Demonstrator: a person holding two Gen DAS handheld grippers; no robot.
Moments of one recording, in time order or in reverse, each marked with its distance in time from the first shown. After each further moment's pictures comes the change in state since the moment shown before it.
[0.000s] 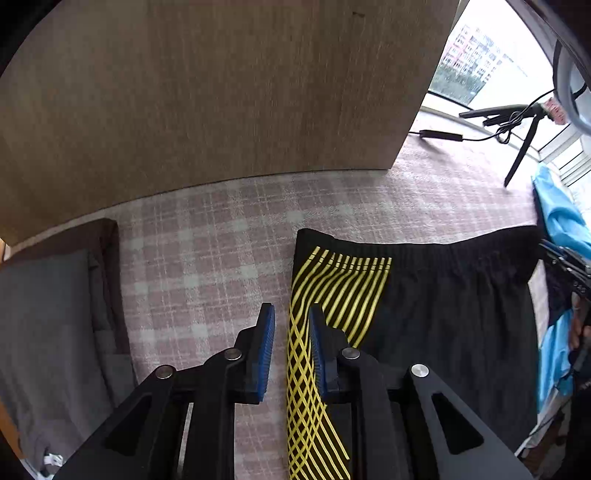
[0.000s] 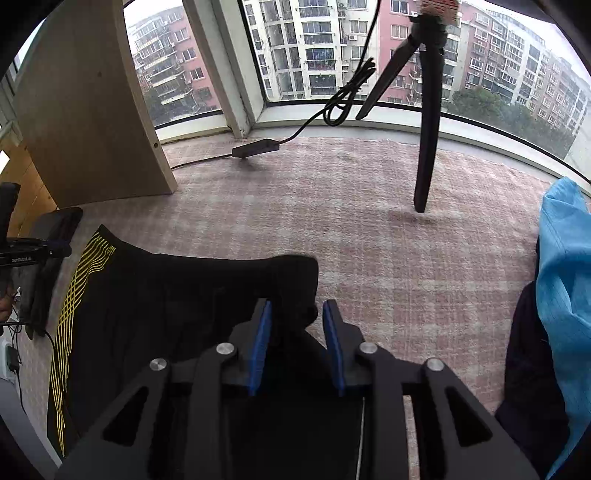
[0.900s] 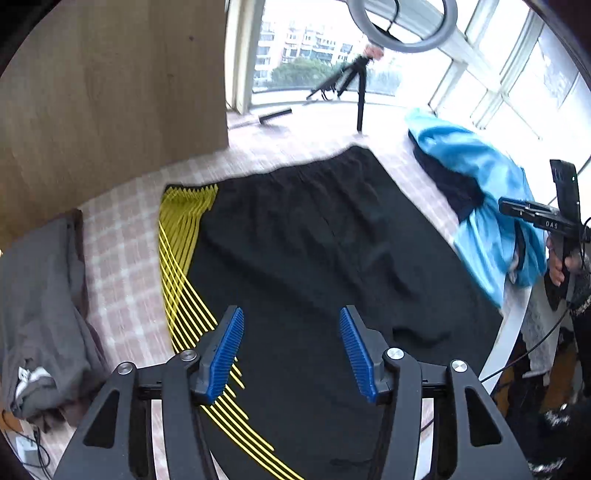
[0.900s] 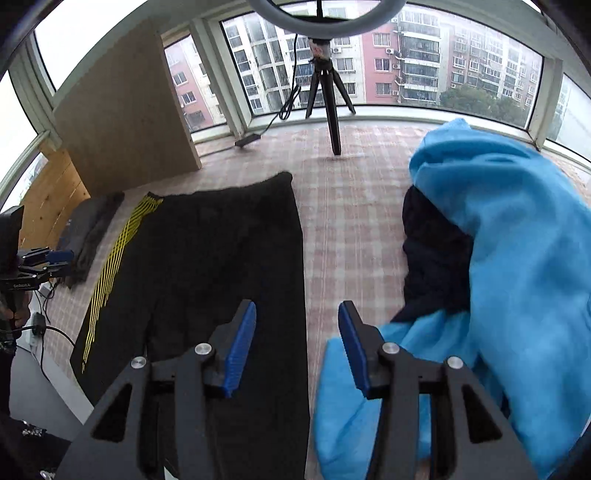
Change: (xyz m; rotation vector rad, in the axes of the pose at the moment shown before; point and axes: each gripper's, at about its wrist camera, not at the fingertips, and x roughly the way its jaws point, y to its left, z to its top) left arm -0.093 -0.120 -0.165 0.275 -0.086 -0.071; right arm -0.171 -0.027 -0.180 0.086 -0.048 0.046
